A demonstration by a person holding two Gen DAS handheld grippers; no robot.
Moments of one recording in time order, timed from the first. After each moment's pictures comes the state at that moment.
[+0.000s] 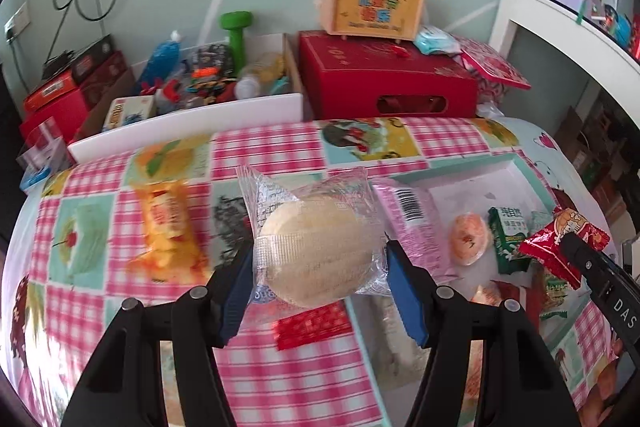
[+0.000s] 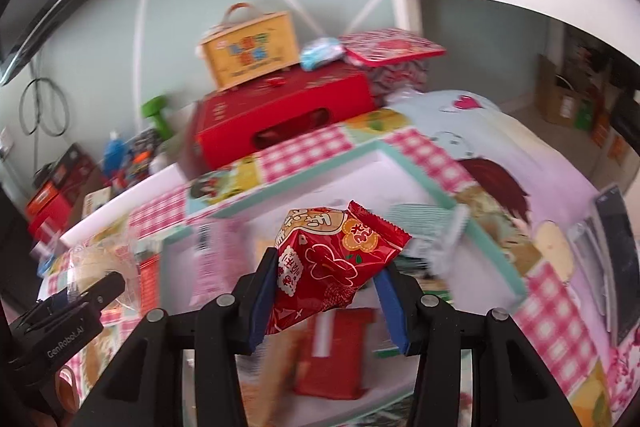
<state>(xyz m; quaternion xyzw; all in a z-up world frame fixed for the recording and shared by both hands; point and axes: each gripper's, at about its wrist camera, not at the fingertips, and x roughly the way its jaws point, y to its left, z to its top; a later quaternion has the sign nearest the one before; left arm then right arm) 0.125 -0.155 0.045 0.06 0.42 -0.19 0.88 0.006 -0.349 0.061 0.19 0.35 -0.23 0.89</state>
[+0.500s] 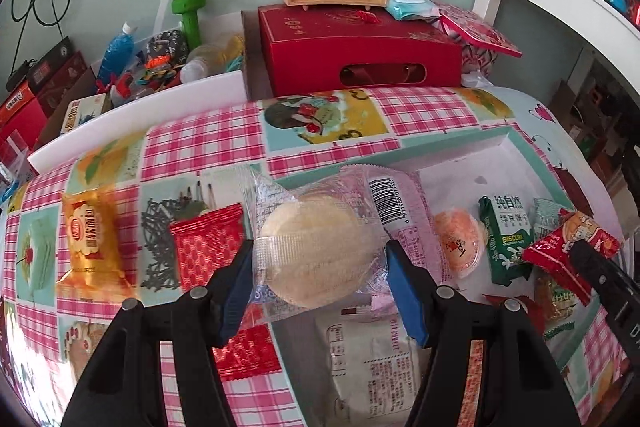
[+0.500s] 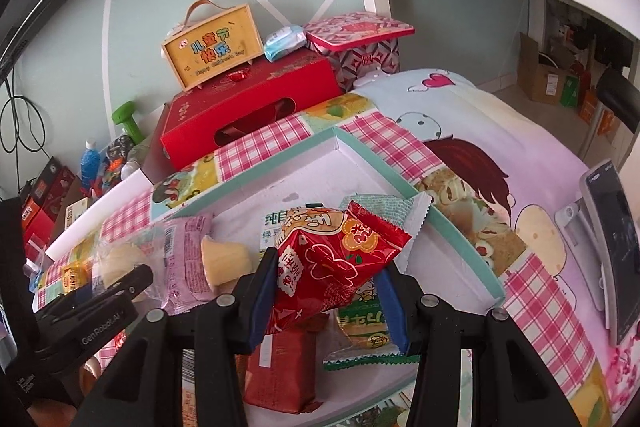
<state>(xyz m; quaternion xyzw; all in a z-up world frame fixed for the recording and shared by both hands) 0.140 -0.206 0.011 0.09 0.45 -0.22 0.86 0.000 -0.382 0.040 0.22 0.37 -0.24 0.87</state>
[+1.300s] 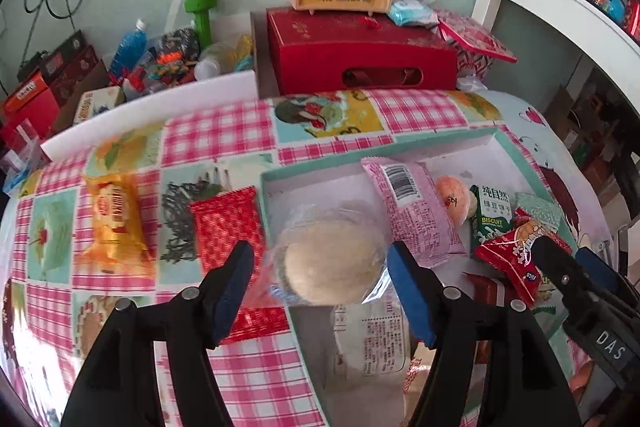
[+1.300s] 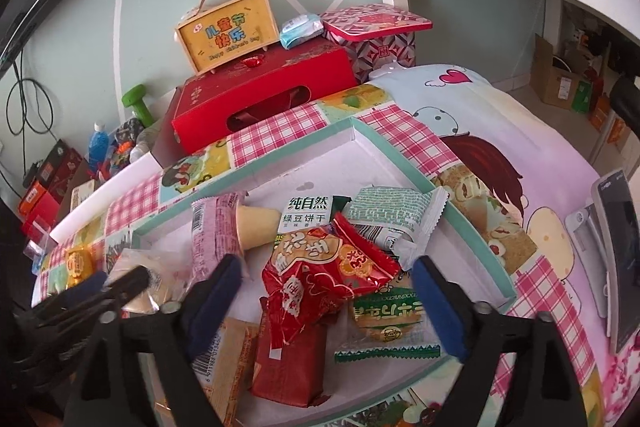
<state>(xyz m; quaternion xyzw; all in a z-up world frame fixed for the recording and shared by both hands) 0.115 -0.185 0.035 0.08 0.45 -0.20 0.87 0.007 -0.373 0.042 0.20 0.39 -0.22 0.87</state>
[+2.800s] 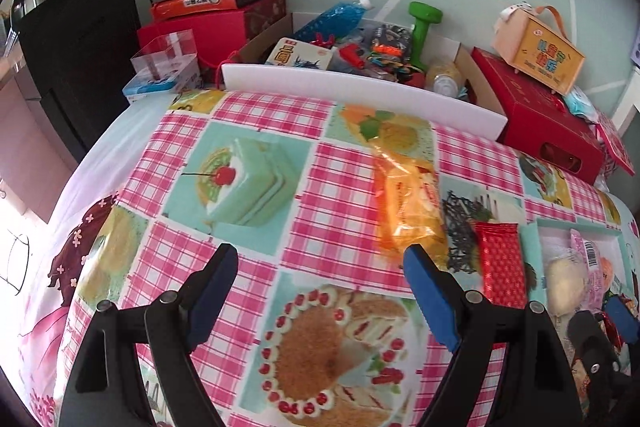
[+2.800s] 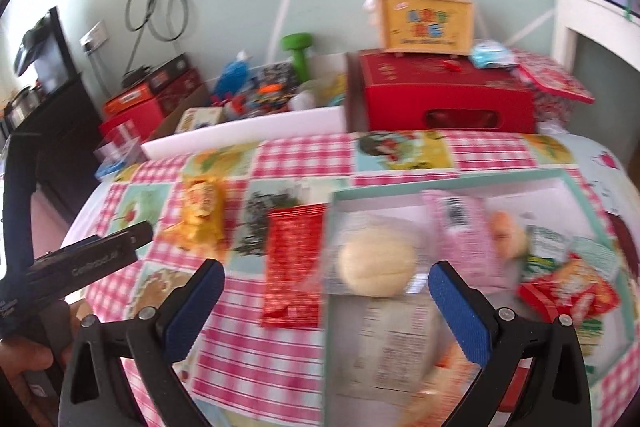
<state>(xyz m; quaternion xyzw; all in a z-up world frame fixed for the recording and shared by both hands) 0.156 0.016 0.025 -0.03 0.45 0.01 0.89 0.082 -0.207 0.049 0.10 0.39 -0.02 0.92</state>
